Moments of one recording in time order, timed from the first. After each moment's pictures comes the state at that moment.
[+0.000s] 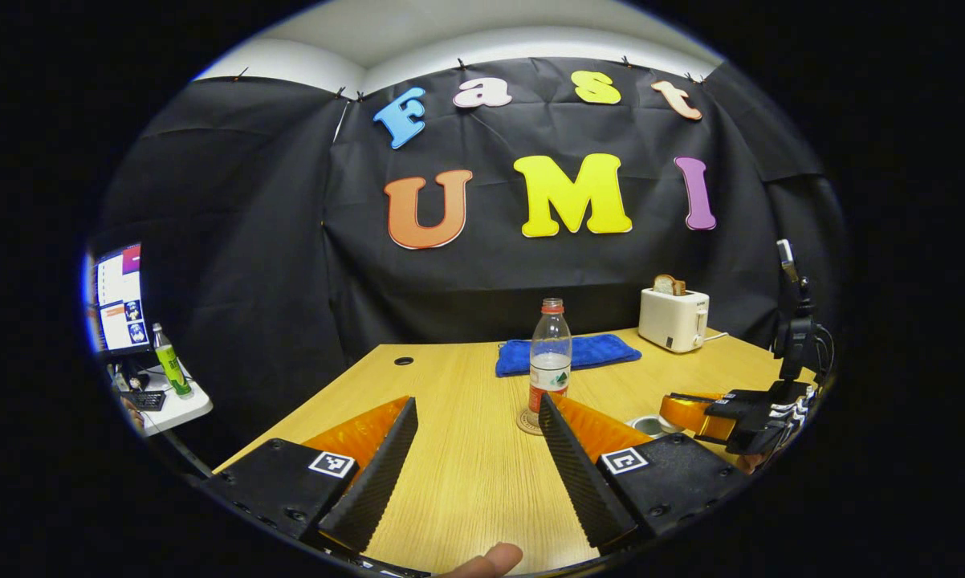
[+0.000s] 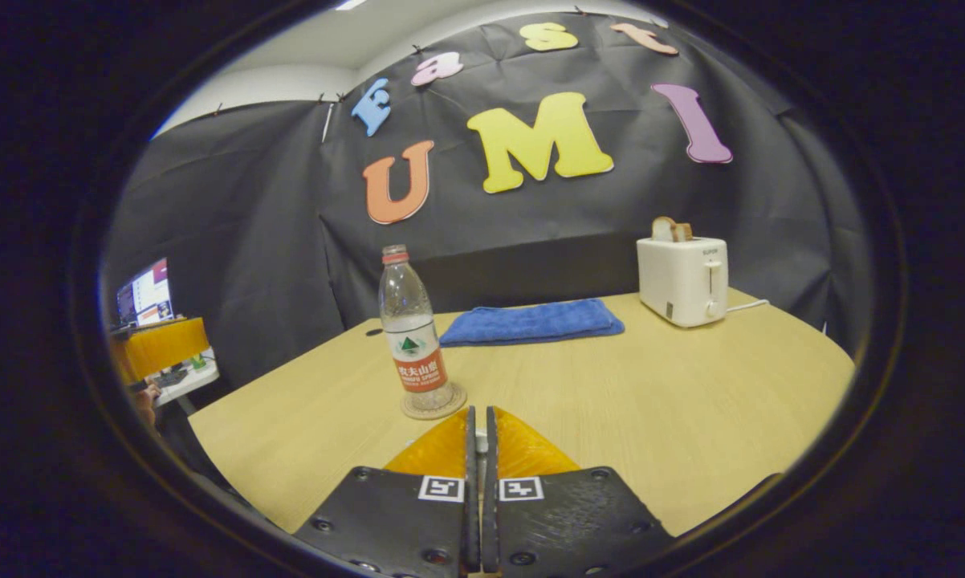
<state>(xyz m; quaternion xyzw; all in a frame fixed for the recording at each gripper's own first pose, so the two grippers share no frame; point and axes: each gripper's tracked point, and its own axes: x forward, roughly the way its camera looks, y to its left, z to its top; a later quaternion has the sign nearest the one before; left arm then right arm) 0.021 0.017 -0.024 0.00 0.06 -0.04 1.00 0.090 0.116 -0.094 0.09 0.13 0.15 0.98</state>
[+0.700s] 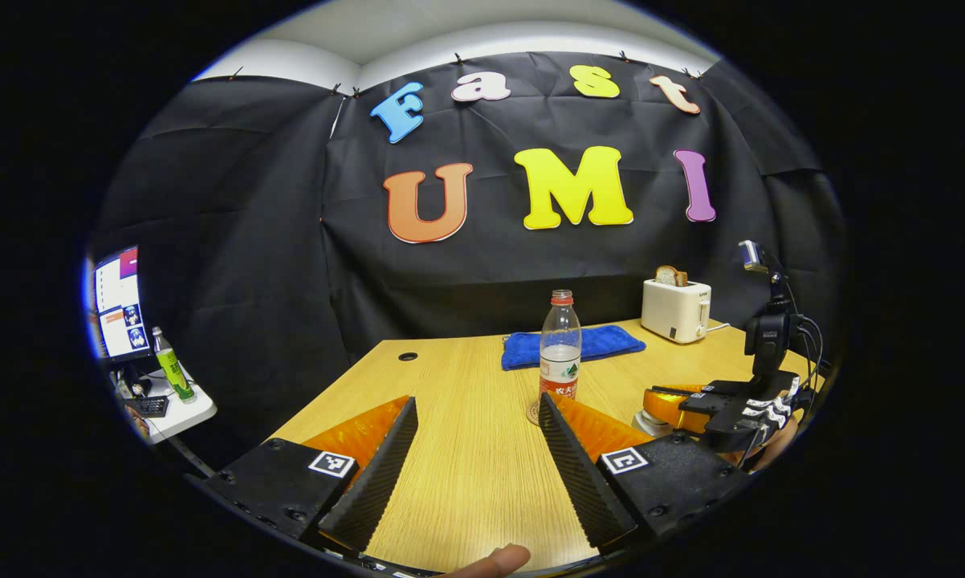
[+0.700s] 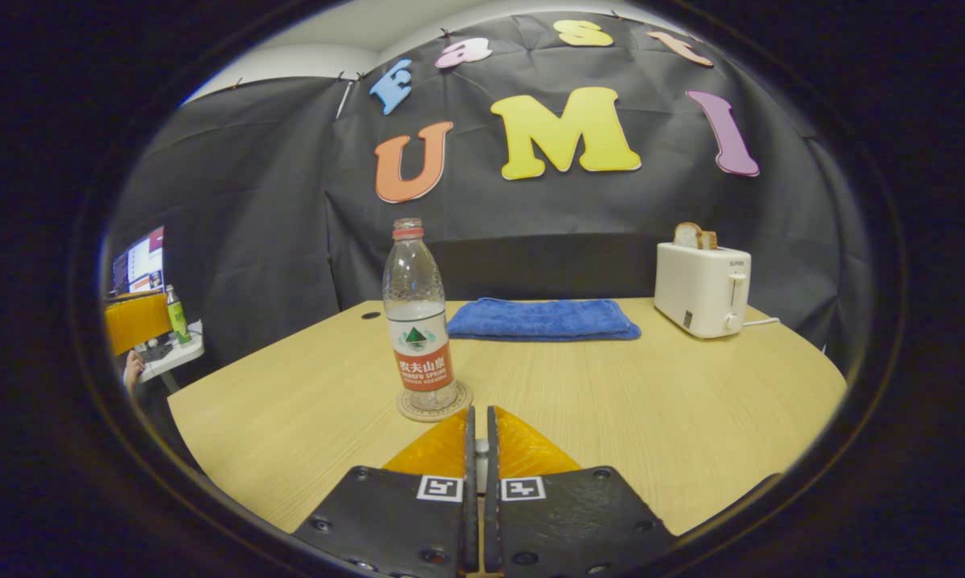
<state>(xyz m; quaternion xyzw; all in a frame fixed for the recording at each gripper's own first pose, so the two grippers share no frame) 0.025 0.025 -0.033 0.01 0.08 -0.05 1.00 0.115 0.141 -0.112 0.03 0.15 0.16 0.98</state>
